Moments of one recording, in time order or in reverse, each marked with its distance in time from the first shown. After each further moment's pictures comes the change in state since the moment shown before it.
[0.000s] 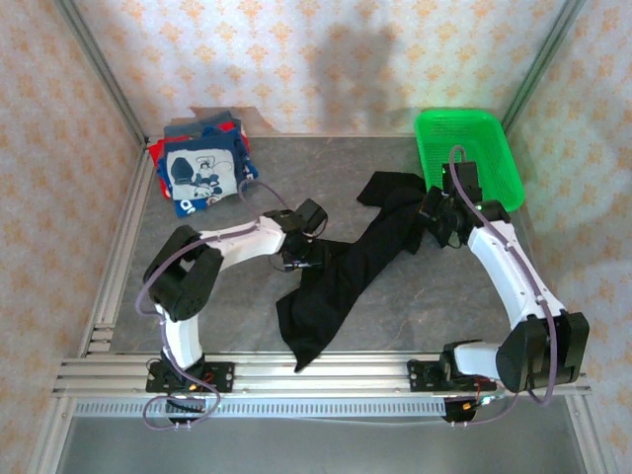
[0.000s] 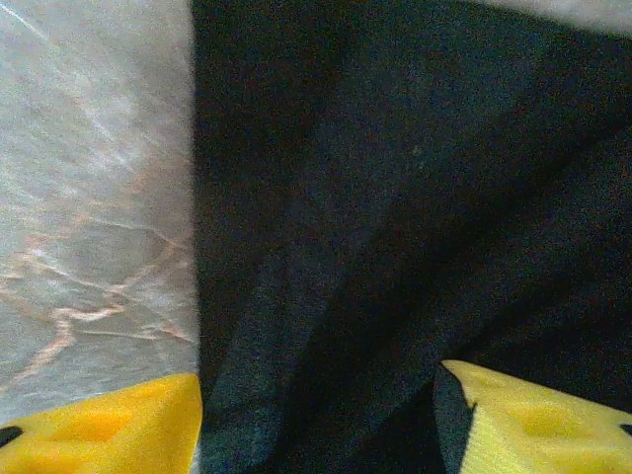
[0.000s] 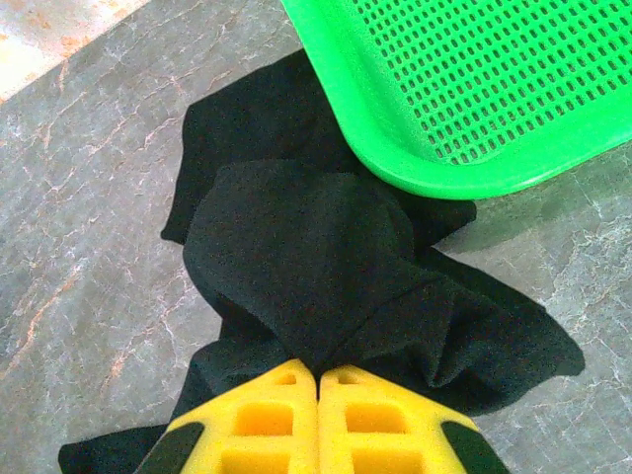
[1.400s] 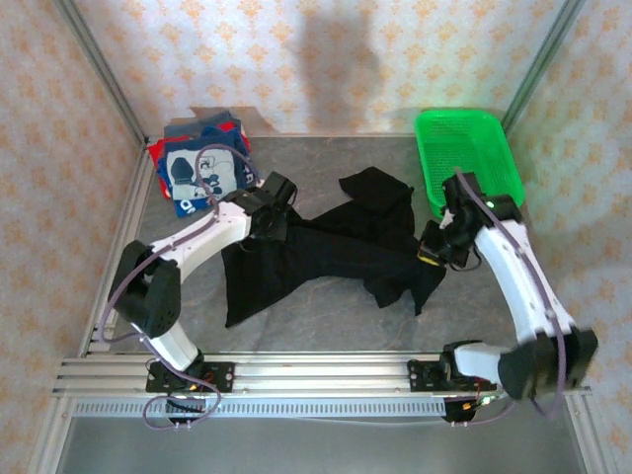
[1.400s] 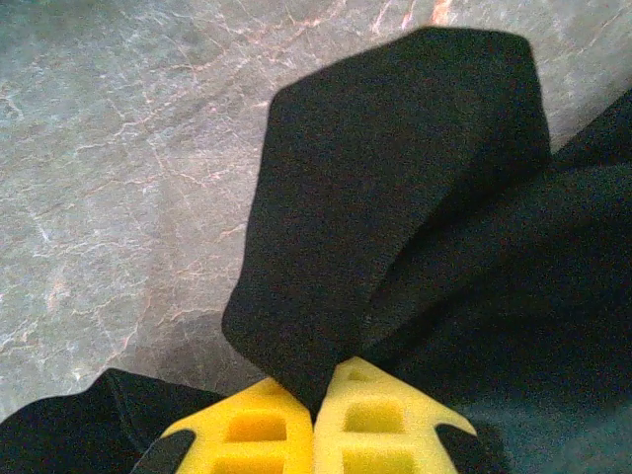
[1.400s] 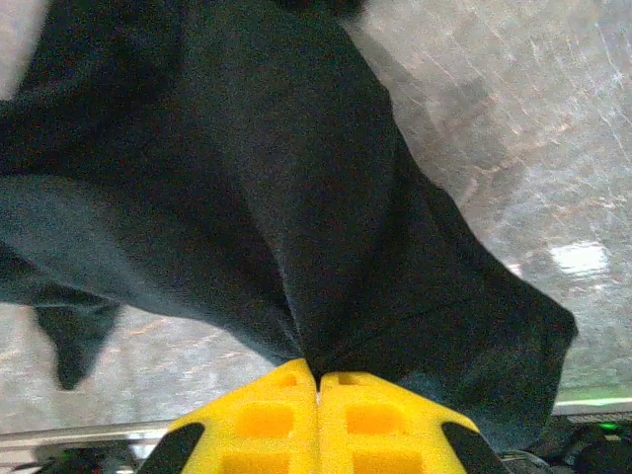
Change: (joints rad) left arm 0.173 -0.220 0.025 -0.153 -0.386 0.290; right arm 0.010 0.021 0.113 -0.633 -0.271 -0.024
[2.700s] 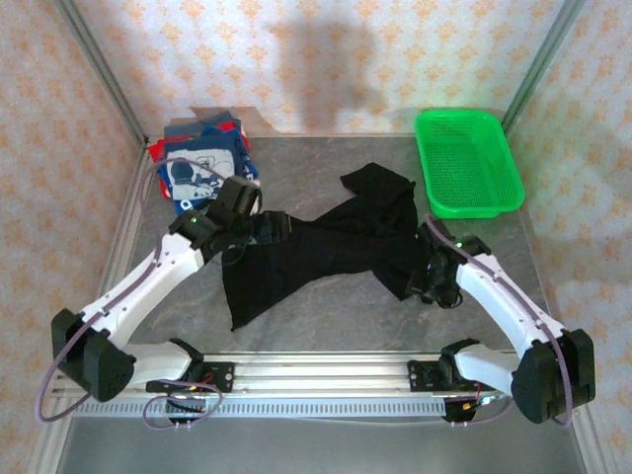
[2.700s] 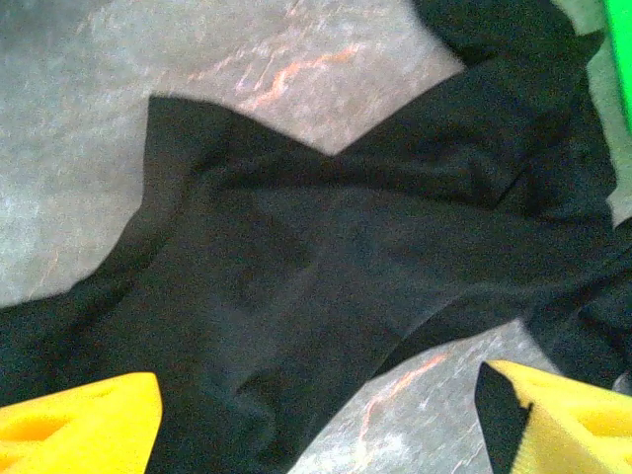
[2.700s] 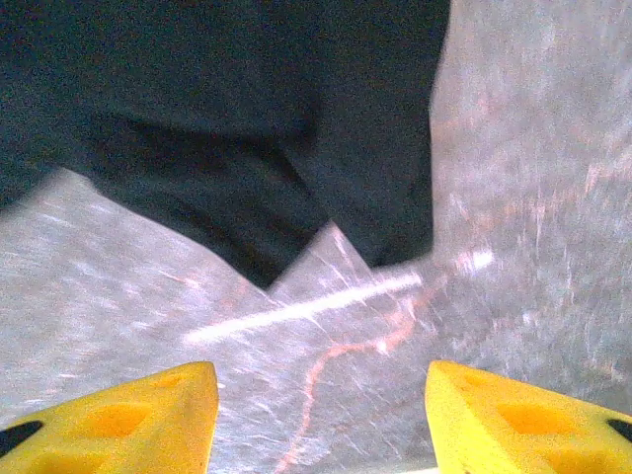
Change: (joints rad) left arm 0.019 -0.453 -0.170 0.042 0.251 -0.128; right arm 0.178 -0.171 -0.447 0.172 0.220 0.145
